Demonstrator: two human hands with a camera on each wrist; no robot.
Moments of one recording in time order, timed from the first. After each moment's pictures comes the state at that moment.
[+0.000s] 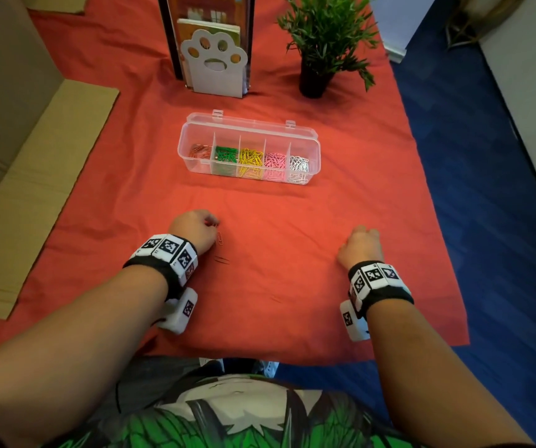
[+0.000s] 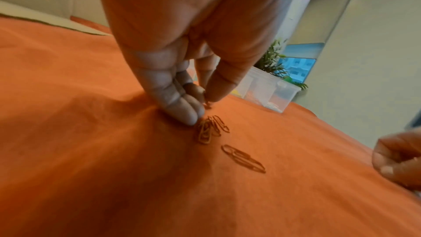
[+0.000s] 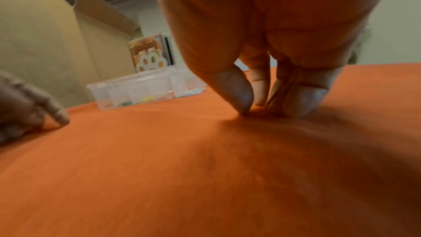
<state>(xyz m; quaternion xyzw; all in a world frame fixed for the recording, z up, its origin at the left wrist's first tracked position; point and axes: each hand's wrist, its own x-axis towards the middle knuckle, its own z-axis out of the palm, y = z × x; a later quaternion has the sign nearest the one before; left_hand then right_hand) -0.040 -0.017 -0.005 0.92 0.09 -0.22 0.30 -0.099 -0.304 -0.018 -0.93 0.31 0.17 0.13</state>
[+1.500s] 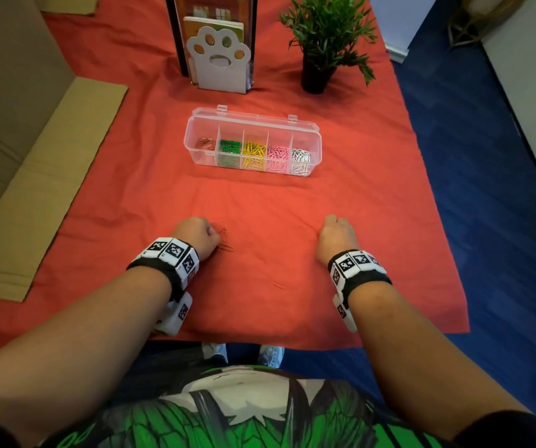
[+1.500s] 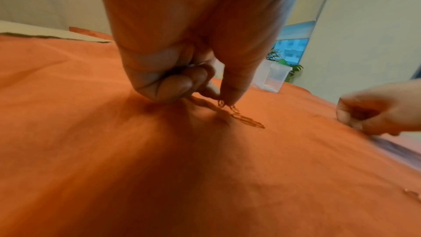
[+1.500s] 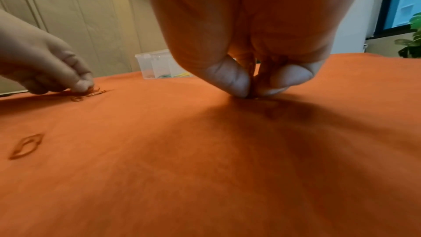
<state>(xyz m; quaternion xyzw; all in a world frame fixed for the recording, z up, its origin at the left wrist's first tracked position) -0.070 -0.008 -0.007 0.95 0.05 -0.23 0.21 -0.104 -0.266 -0.024 -0.96 0.17 0.18 0.10</state>
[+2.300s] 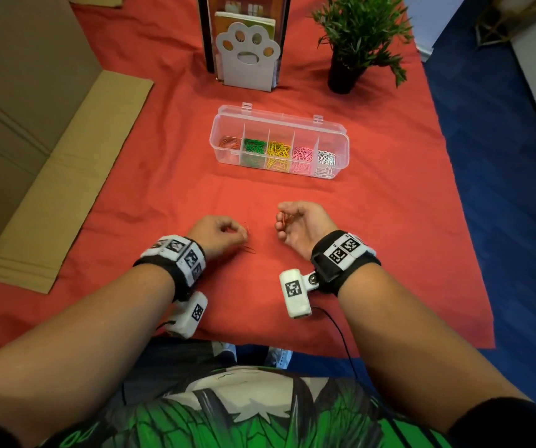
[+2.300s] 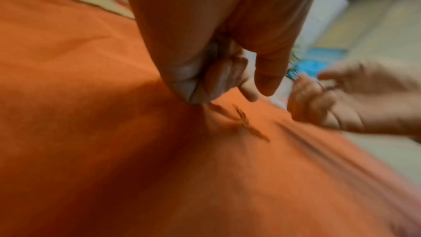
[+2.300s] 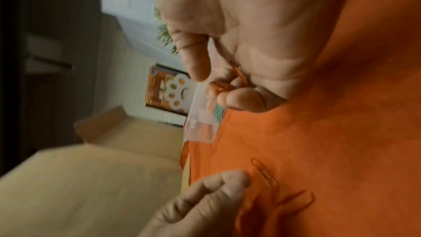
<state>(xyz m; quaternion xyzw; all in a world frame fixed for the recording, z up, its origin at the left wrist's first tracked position) -0.067 0.009 -0.013 0.82 0.09 -0.29 0.49 -0.067 -0.172 0.019 -0.49 0.31 0.26 0.78</state>
